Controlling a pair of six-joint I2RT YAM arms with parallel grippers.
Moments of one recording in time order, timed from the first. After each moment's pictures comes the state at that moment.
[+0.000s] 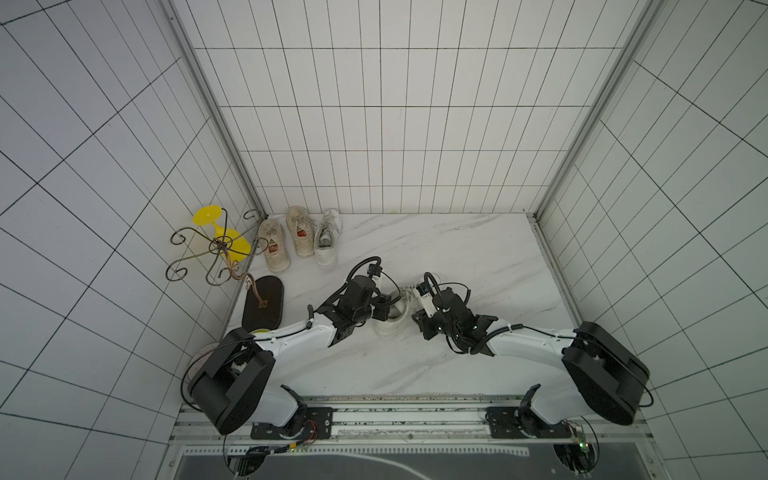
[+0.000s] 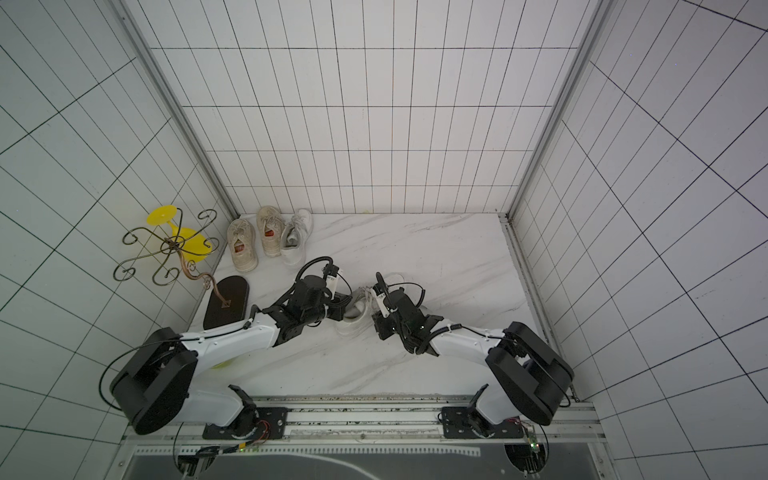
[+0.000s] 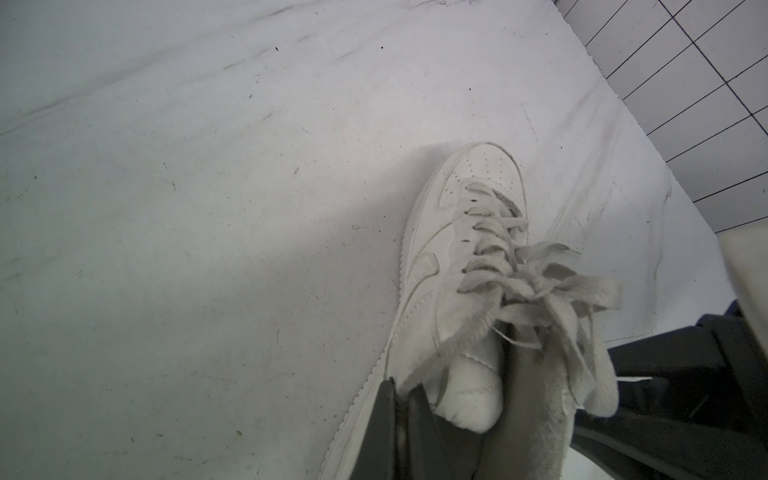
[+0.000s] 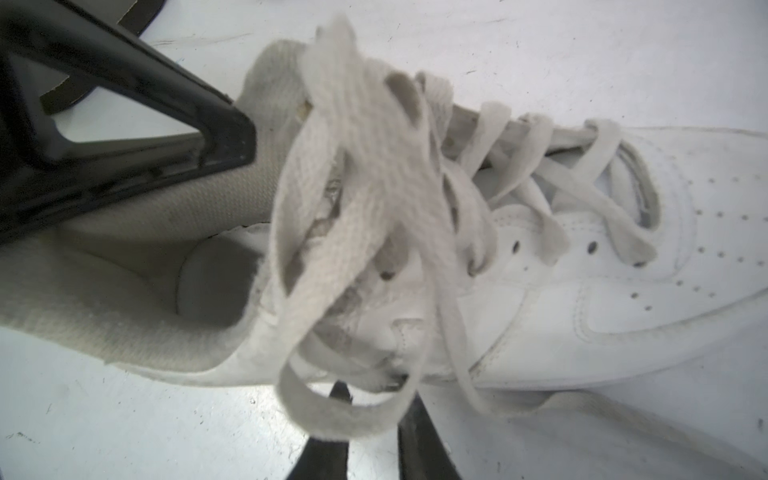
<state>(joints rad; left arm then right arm) -0.64 1.41 0.67 0.10 0.09 -0.40 0.81 1.46 0.63 0.14 0.00 0.24</state>
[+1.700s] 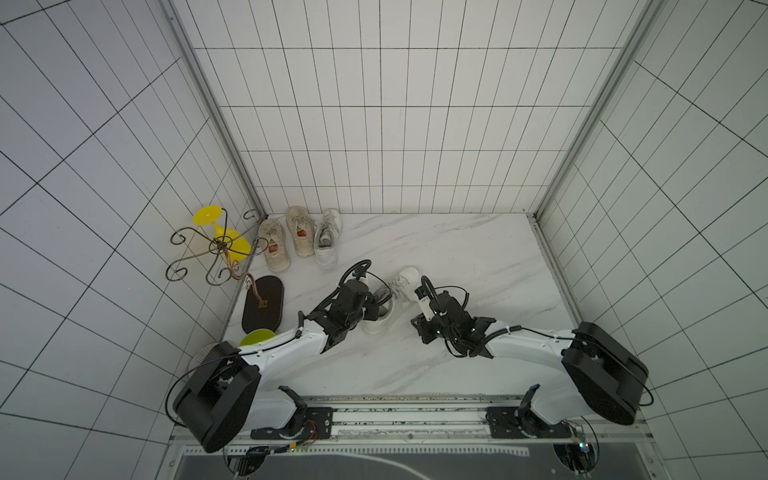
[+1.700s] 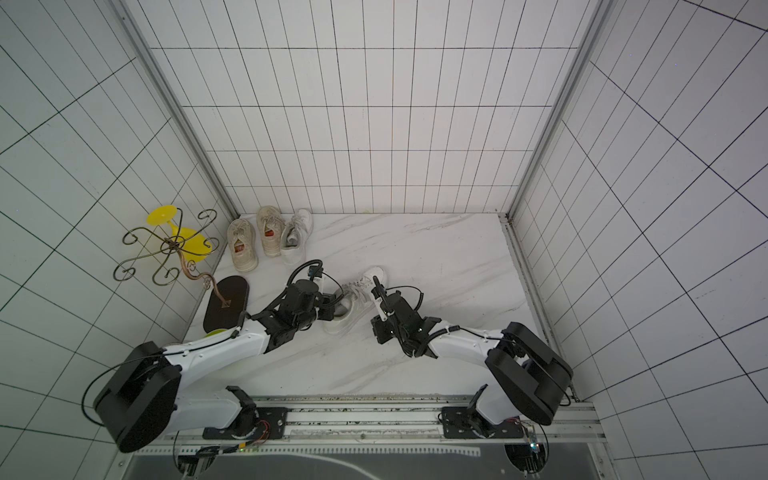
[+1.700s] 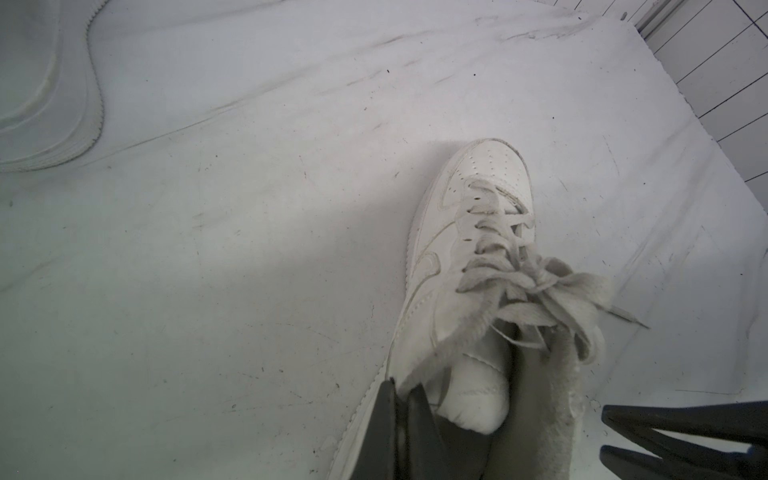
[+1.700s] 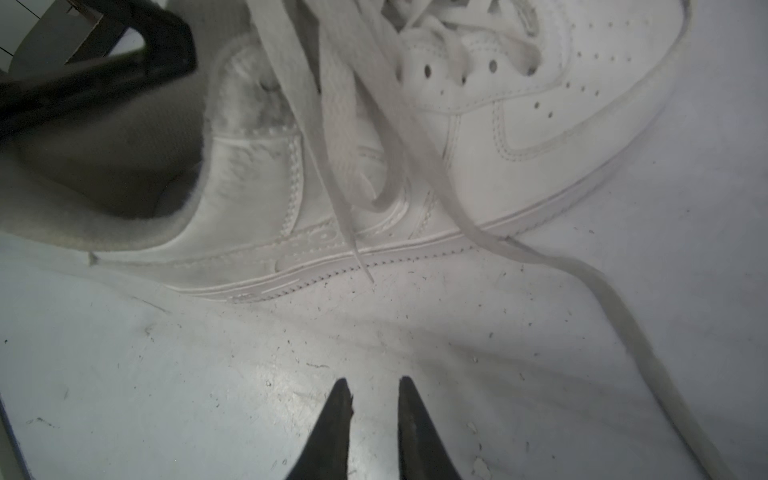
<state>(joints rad) -0.63 1.31 0.61 0.04 -0.08 -0.46 0.85 1.47 0.64 0.11 0.00 0.30</state>
